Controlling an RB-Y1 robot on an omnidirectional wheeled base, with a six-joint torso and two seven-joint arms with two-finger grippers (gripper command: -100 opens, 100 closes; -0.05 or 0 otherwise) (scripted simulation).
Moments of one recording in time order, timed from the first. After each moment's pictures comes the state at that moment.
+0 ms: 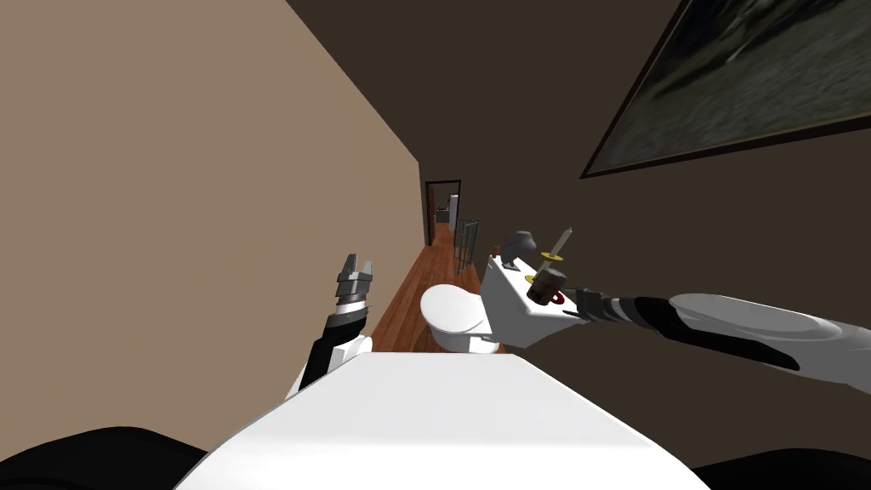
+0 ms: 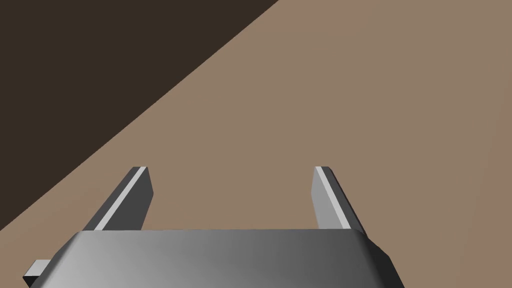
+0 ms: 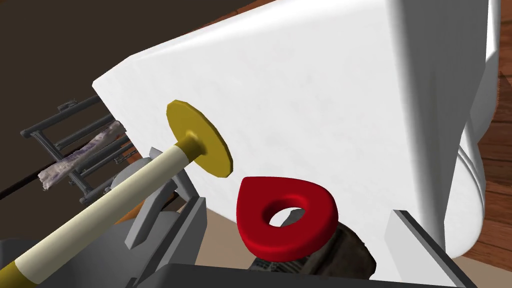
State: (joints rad) left arm 0.53 0.02 -0.01 -2.34 0.11 -0.41 -0.14; right arm 0.48 -1.52 -0.06 -1.26 0.83 -0.64 0.42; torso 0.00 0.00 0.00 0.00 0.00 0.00
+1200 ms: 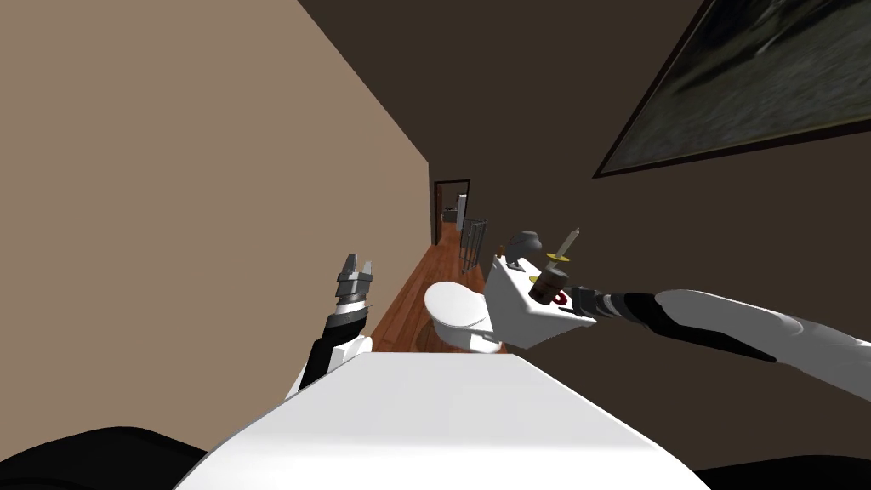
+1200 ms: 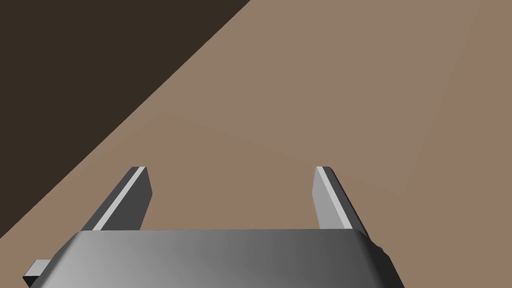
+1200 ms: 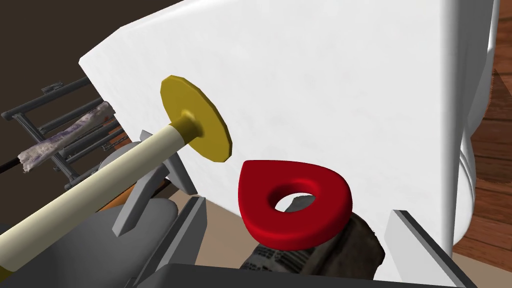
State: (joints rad) left arm 0.53 0.02 -0.01 -2.34 0.11 -0.41 -0.14; right arm 0.39 -1.44 -0.12 -1.26 1.09 -0.70 0.23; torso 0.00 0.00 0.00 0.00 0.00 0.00
